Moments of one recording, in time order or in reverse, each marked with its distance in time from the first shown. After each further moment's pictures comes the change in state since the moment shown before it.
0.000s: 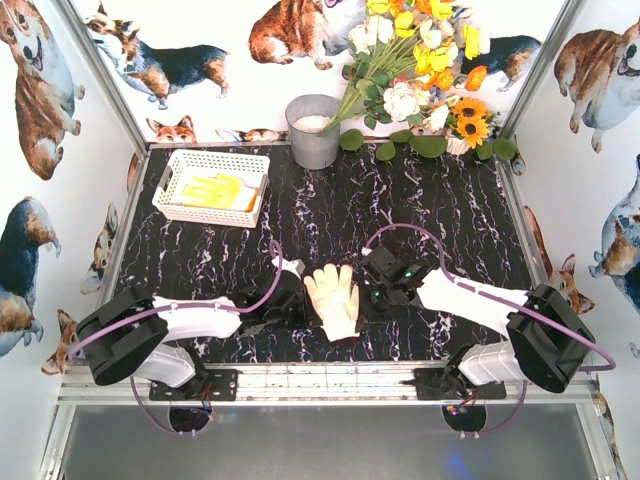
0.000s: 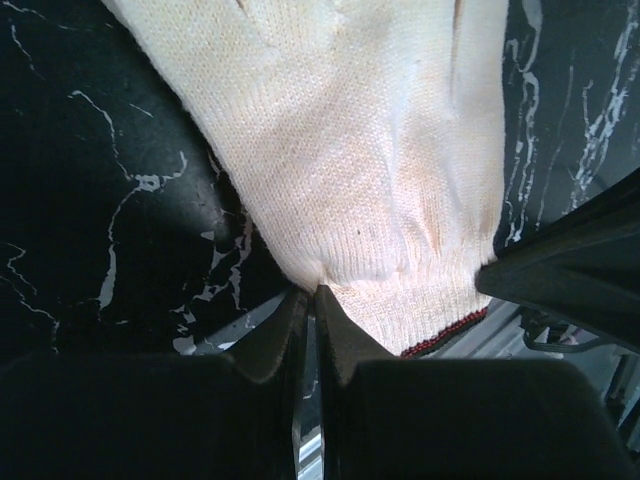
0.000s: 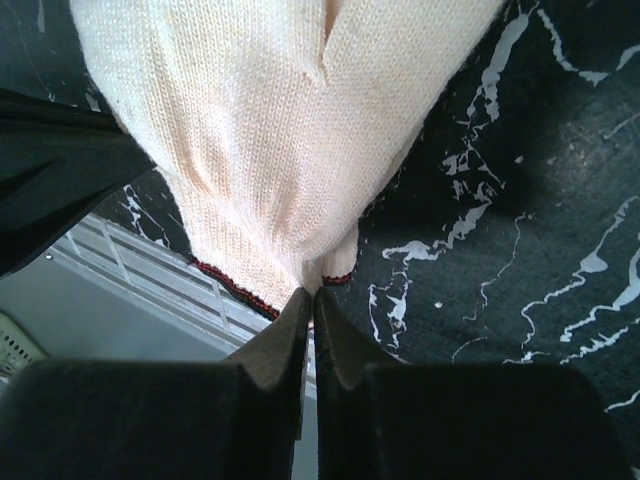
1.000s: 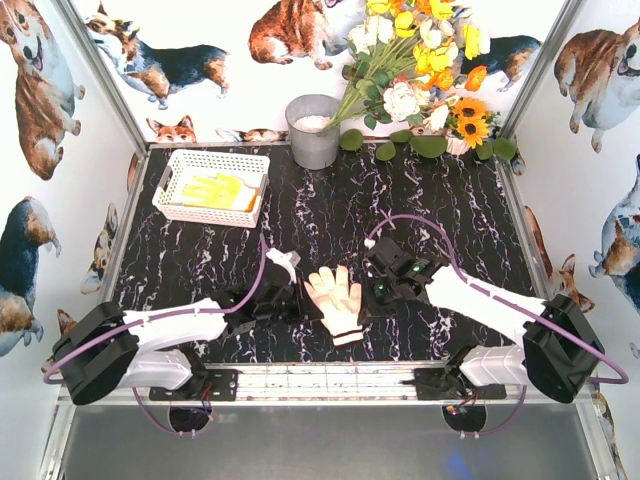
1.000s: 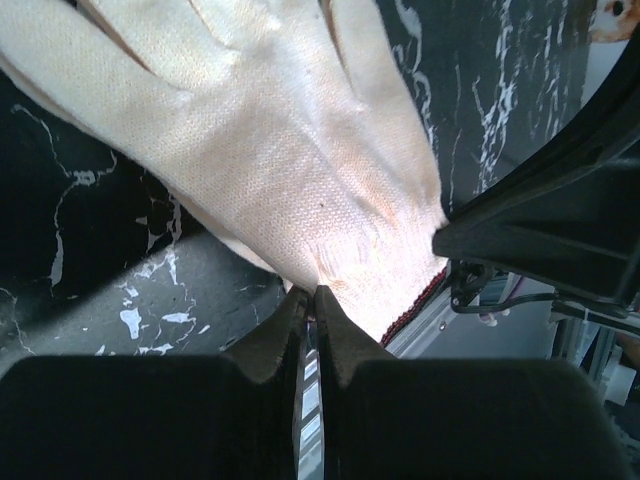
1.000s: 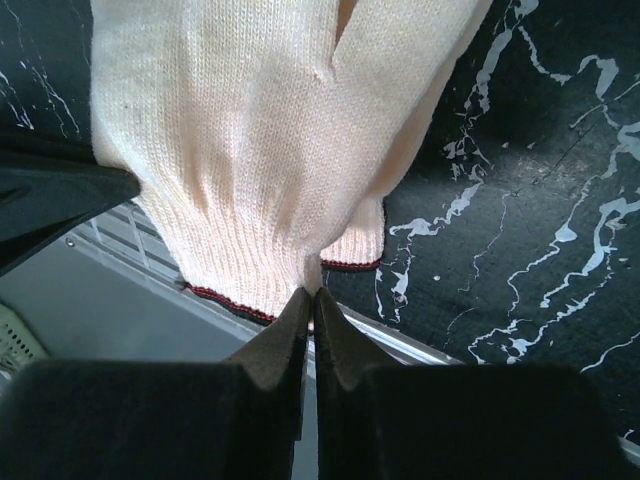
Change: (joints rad) left arm 0.038 -0.155 0.005 -0.037 0.071 0.010; right arm -0.025 -0.064 0.067 -0.085 0.010 -0.045
